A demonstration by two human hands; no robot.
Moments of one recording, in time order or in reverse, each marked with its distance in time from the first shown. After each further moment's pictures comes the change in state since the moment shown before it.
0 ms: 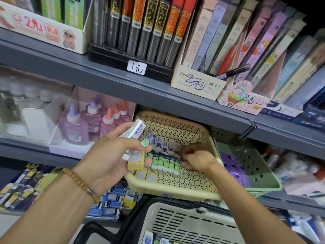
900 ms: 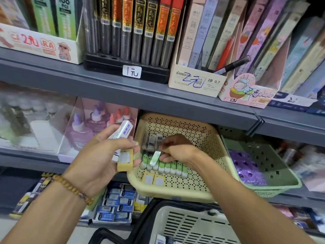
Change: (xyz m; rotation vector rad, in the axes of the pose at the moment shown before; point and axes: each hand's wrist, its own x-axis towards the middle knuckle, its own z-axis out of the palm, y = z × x) left_hand 0.008 0.012 -0.023 0.188 -0.040 0.141; right_hand 0.010 -0.051 0.036 0.350 -0.200 -0.173
